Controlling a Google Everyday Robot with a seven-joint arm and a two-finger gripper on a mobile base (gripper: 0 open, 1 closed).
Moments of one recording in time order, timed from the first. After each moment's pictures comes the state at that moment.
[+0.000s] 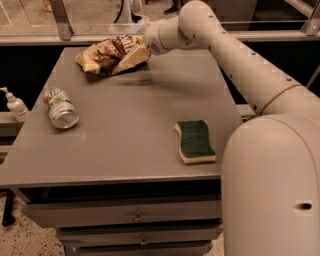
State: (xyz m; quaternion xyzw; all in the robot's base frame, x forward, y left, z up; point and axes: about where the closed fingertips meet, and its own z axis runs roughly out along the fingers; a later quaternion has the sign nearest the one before) arm 0.823 0.079 0.907 -0.53 0.65 0.16 0.53
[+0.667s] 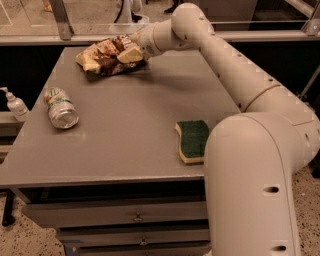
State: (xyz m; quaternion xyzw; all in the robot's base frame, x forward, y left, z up) arm 0.839 0.099 0.888 -0.54 0.65 0.17 0.51
